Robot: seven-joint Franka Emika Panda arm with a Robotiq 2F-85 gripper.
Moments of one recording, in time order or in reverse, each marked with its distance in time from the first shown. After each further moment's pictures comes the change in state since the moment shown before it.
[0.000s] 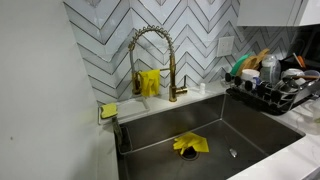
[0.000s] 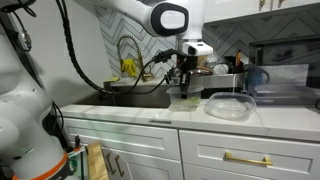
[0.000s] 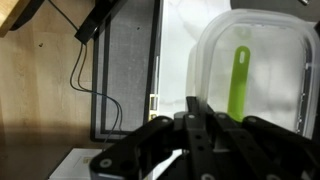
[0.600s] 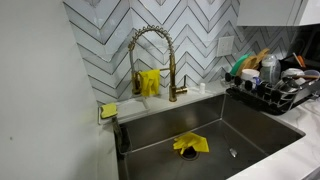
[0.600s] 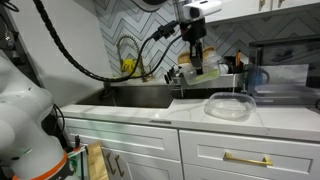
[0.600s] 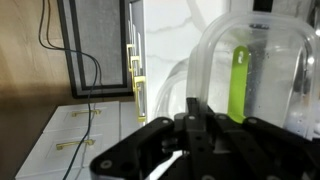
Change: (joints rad) arm -0.051 -0.139 -0.038 0.032 0.001 0.112 -0.011
